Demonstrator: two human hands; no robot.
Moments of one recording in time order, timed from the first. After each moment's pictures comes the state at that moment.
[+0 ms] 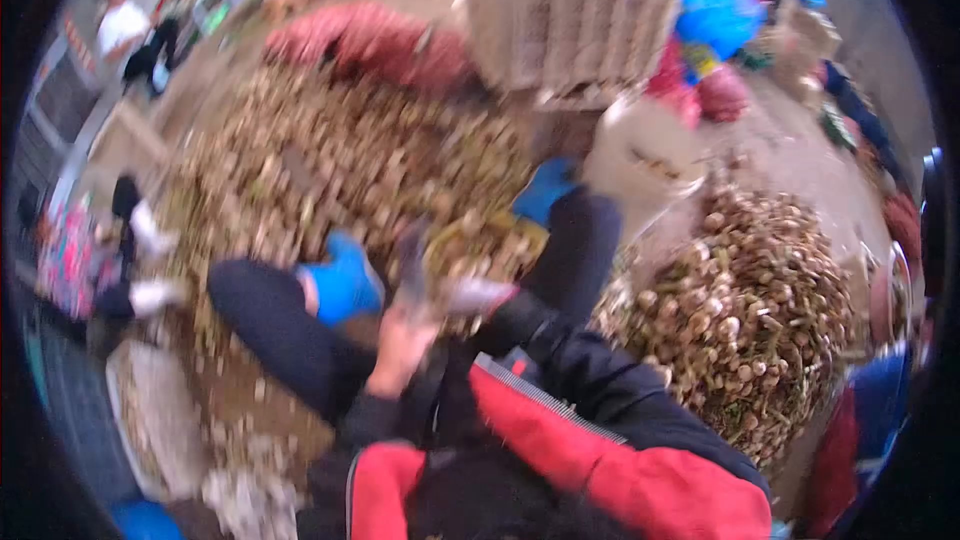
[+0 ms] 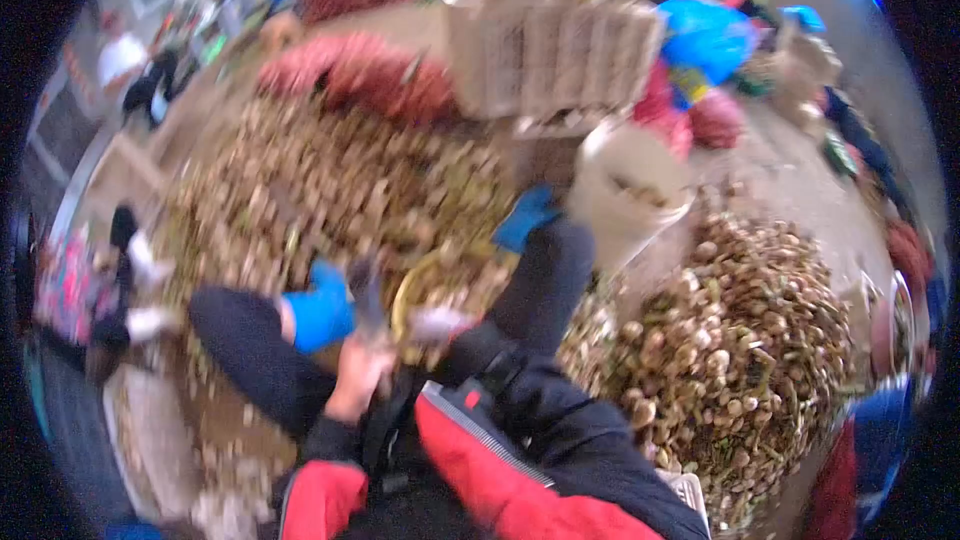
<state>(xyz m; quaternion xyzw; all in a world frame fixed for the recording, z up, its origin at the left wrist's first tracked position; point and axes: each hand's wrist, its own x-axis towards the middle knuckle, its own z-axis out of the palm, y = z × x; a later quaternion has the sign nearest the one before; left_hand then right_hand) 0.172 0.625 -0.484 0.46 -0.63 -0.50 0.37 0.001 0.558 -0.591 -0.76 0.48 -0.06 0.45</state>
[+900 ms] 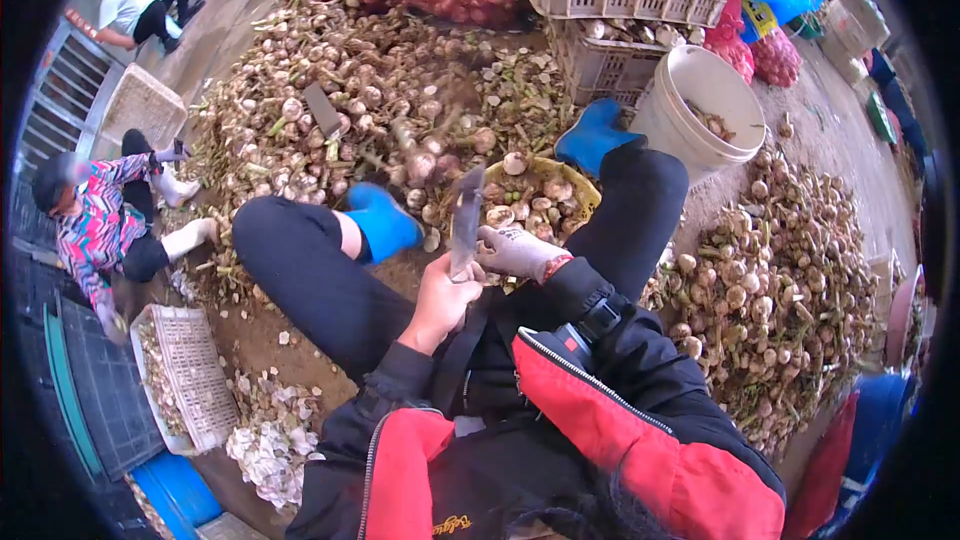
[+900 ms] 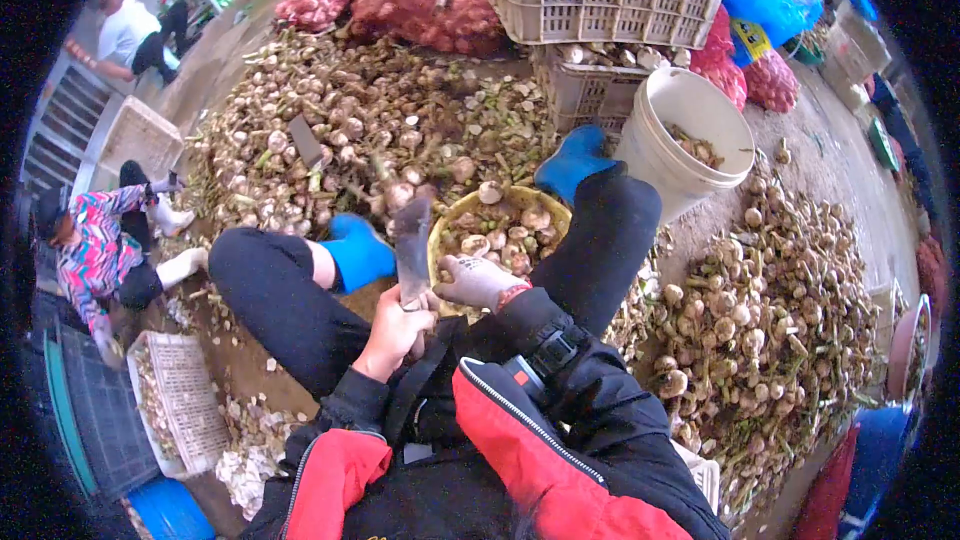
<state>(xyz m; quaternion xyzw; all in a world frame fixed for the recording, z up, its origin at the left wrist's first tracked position) 0.160 0.611 -0.484 0.50 -0.52 -0.61 0.32 -0.007 0.570 -0.538 -0.72 0.54 -0.10 0.42</state>
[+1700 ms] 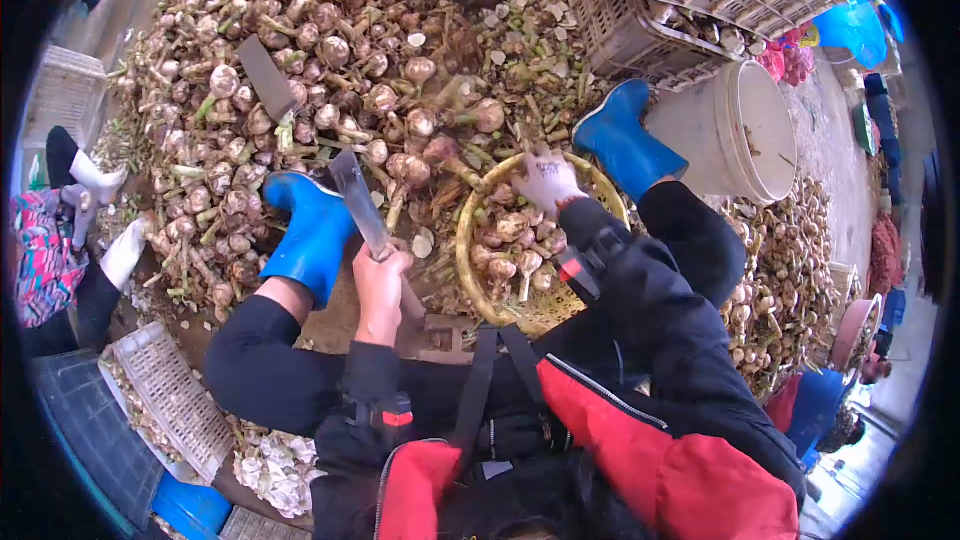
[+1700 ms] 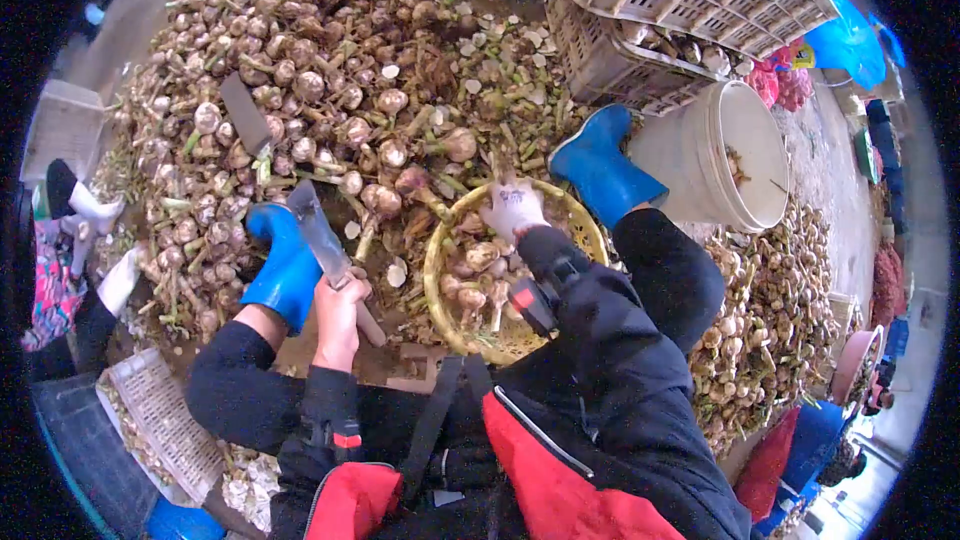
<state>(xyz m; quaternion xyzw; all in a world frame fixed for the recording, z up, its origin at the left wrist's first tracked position) 0.240 0.451 -0.572 0.67 -0.31 -0.57 0.36 -0.046 0.393 -0.665 -0.61 0.72 0.09 0.33</state>
